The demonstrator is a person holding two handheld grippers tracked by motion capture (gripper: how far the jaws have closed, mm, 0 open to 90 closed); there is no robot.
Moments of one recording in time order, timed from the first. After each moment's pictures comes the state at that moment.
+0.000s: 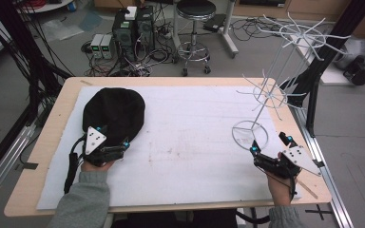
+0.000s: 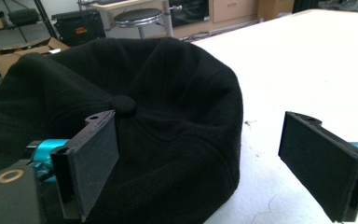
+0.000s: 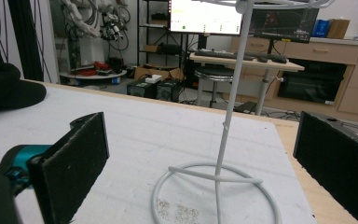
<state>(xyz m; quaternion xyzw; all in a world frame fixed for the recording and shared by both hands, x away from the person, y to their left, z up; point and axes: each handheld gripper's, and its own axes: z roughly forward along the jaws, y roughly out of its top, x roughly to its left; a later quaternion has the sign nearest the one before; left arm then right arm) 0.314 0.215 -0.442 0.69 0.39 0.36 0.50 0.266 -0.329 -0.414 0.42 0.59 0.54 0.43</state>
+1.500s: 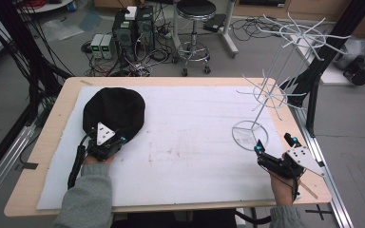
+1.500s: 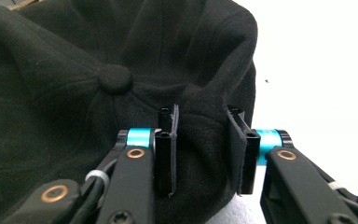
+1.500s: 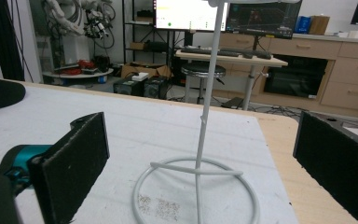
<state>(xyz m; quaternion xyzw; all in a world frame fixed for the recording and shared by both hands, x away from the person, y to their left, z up) 0.336 0.209 -0.449 0.74 0.40 0.34 0.42 0.266 -0.338 -0.415 0.44 0.58 0.52 0.44</state>
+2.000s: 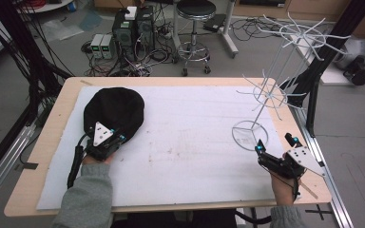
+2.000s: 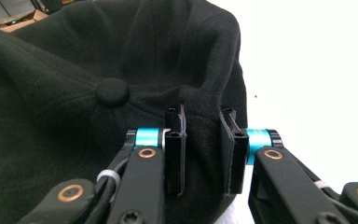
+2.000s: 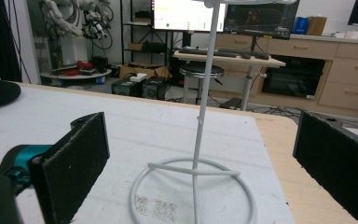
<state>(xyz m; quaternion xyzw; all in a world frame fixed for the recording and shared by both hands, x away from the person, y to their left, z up) 0.333 0.211 -0.442 0.73 0.40 0.33 0.44 0.266 -0.340 -0.415 0.44 0.58 0.52 0.44</state>
